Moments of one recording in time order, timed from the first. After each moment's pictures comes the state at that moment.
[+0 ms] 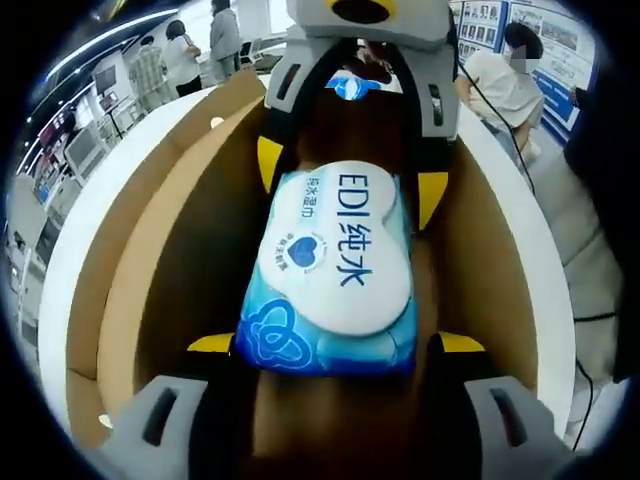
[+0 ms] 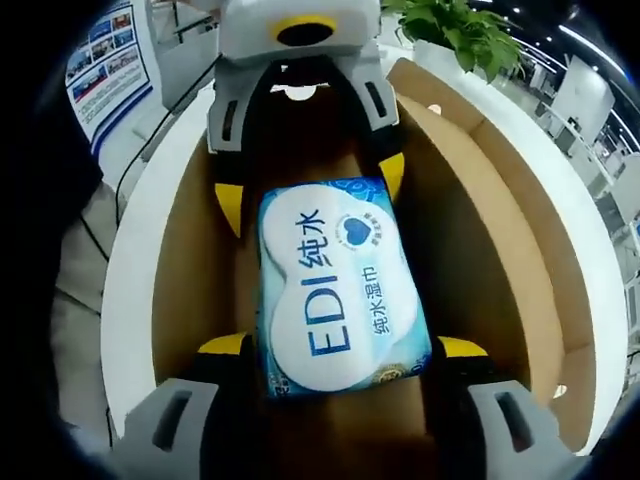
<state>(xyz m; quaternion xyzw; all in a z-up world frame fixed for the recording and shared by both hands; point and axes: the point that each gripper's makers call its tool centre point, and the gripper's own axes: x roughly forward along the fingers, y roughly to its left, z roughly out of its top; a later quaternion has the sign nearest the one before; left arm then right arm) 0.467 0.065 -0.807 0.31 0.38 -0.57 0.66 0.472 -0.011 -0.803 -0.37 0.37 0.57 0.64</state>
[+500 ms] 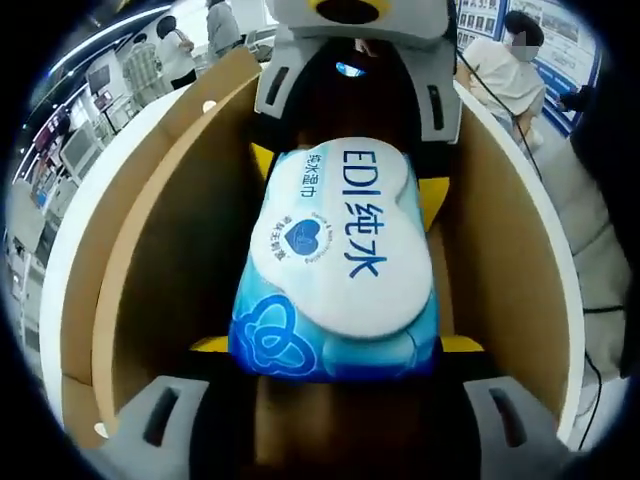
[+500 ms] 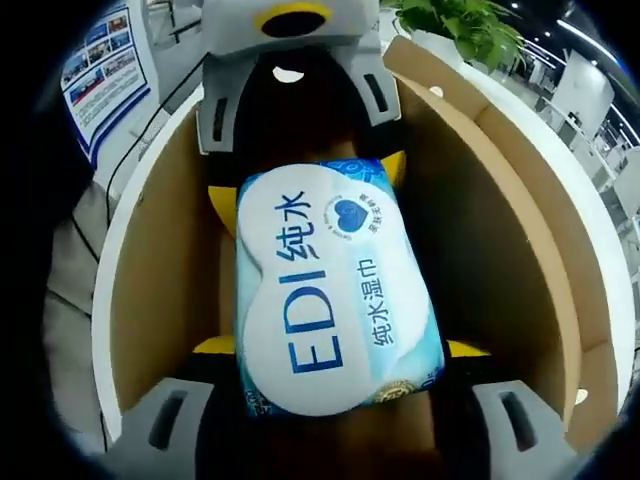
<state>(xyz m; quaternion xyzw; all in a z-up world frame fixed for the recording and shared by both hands) 0.468 0.066 -0.821 0.33 0.38 -0.57 0.65 0.475 -0.005 -0.825 -0.36 0.38 0.57 0.64</state>
